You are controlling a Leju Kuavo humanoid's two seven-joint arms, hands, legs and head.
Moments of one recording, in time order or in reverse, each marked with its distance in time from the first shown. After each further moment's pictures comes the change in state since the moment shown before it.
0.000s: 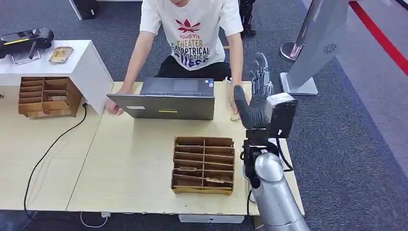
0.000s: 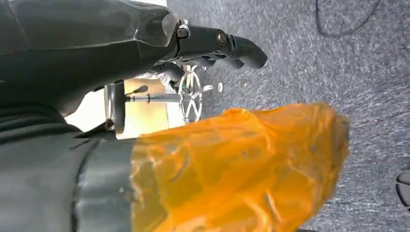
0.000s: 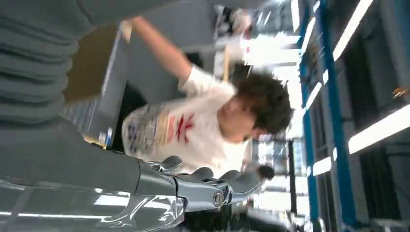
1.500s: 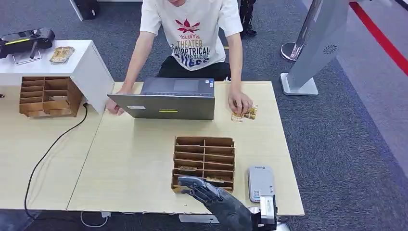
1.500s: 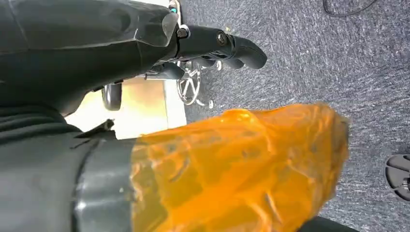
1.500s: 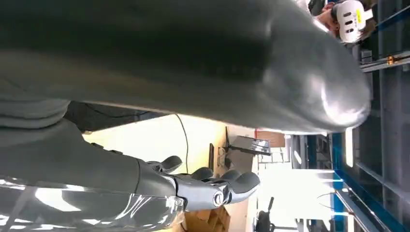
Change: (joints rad) left arm 0.001 -0.008 0.074 0.000 0.024 -0.004 -0.012; right arm 0.348 -0.250 0.202 -0.018 -0.228 0.974 -0.201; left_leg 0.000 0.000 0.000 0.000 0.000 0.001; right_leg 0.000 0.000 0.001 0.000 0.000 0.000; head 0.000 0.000
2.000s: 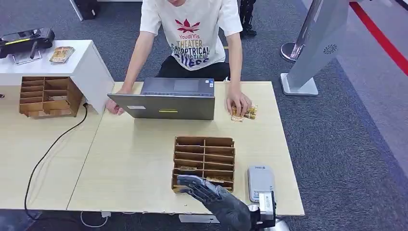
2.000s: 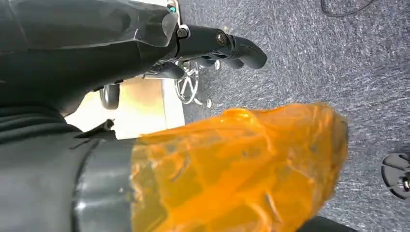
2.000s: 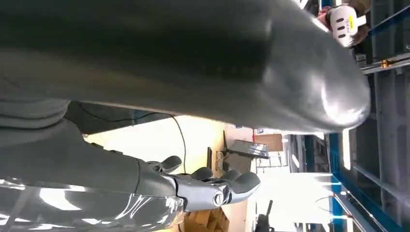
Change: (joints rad) left arm 0.000 0.000 0.000 0.000 0.011 0.000 -0.011; right arm -0.022 -0.002 0.016 0.022 -0.034 0.006 0.003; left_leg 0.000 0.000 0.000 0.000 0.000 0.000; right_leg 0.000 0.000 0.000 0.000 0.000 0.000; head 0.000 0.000
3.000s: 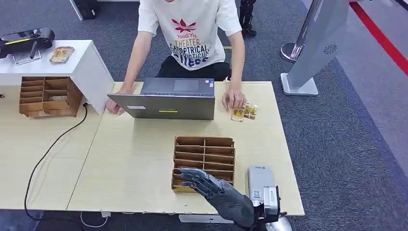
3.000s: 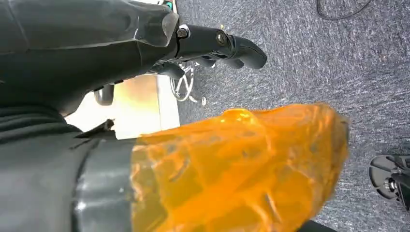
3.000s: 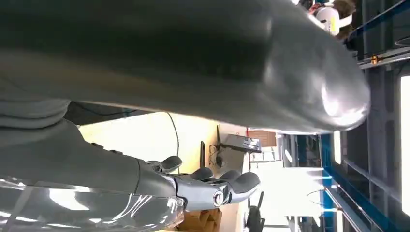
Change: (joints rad) left arm 0.000 0.003 0.002 0.000 0.025 0.015 -0.049; right arm -0.024 0.000 -0.014 0.000 -0.029 -0.009 -0.002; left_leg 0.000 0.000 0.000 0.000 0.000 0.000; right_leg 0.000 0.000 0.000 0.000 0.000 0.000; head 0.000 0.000
